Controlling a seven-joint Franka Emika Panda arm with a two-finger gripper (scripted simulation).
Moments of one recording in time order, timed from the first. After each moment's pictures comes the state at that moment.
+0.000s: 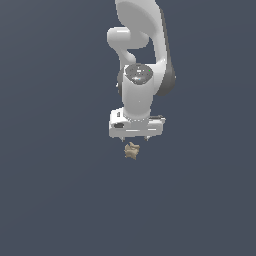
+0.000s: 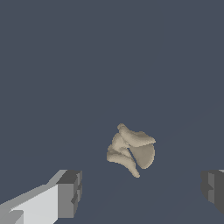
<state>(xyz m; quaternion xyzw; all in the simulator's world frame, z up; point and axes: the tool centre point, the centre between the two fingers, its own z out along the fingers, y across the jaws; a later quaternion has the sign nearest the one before) 0.003 0.029 0.158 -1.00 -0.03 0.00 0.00</state>
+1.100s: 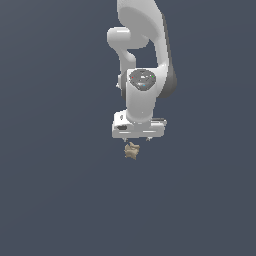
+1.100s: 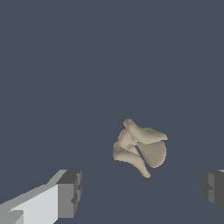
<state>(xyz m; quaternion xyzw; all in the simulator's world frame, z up) -0.004 0.039 0.142 -1.00 -0.02 0.01 0.00</state>
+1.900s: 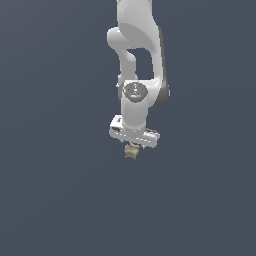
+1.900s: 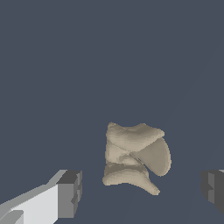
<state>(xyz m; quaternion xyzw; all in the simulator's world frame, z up) -0.008 0.022 0.099 -0.99 0.15 0.00 0.00</state>
